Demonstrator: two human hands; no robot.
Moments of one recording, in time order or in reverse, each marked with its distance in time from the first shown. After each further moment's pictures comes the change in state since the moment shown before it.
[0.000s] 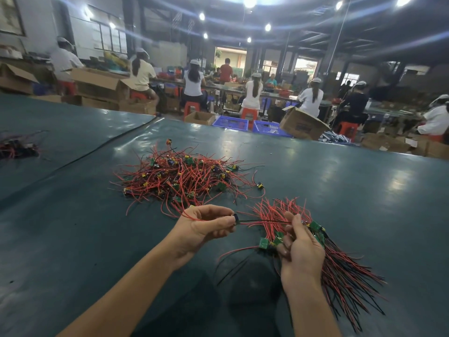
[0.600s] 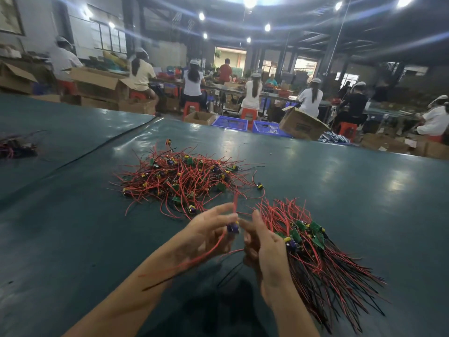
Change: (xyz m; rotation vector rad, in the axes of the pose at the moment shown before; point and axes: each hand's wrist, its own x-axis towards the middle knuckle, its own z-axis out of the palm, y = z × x) left_hand 0.002 0.000 0.007 -0.047 -0.096 -0.226; right_hand -0.029 0.017 0.017 -0.364 -0.413 0.090
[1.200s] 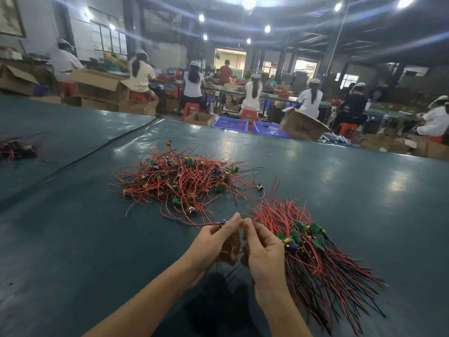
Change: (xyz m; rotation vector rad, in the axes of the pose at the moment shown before) left_hand 0.000 -0.026 0.010 0.211 0.089 0.165; right_hand -0.002 0.005 0.010 -0.026 0.080 -0.141
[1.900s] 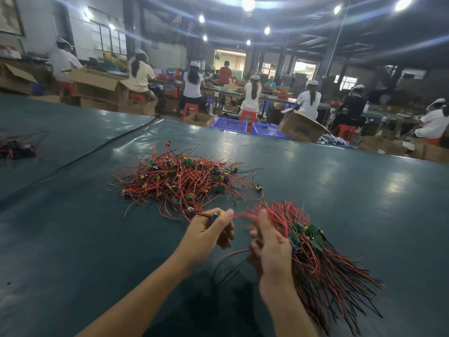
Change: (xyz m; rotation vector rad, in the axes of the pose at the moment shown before) left_hand 0.001 0.010 -0.008 0.170 0.063 0.290; right_hand 0.010 -0.002 -0.013 0.073 0.121 0.132
